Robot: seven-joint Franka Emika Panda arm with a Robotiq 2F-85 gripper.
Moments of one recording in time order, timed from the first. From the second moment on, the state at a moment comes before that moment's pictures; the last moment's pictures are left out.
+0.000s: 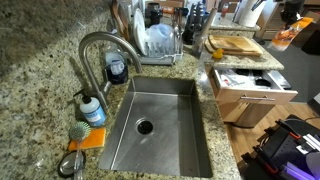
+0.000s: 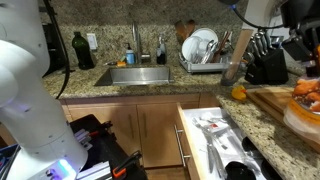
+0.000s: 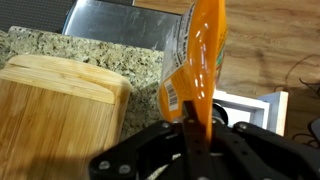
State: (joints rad) arm -0.33 0.26 -0.33 -1.71 -0.45 2.09 -1.51
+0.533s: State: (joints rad) arm -0.32 0.37 -0.31 -1.62 -0.45 2.01 -1.49
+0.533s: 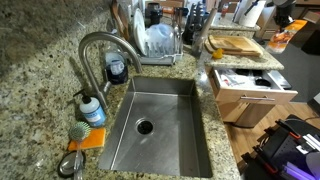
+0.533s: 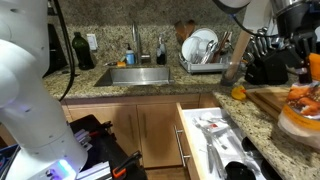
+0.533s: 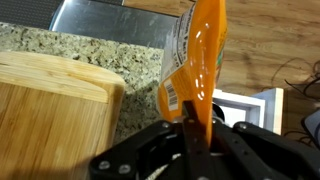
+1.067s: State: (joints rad) arm -0.31 0.40 -0.28 -1.61 -0.44 2.00 -1.35
